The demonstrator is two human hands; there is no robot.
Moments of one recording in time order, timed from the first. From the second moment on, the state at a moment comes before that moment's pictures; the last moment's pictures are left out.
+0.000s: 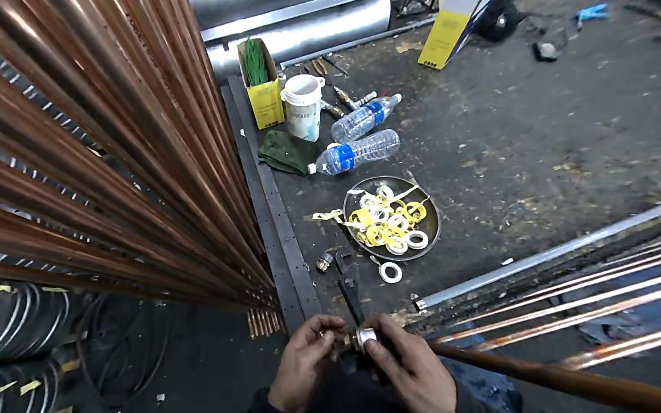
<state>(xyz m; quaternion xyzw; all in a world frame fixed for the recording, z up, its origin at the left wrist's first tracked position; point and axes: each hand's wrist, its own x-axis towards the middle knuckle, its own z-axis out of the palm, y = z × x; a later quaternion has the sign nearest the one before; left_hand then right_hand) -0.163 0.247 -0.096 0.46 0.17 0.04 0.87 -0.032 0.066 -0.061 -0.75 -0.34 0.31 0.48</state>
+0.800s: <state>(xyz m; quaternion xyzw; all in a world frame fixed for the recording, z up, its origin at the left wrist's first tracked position) -0.163 0.270 -0.057 0.71 0.04 0.01 0.70 -0.022 0.076 0.016 -0.75 -0.56 0.20 0.30</state>
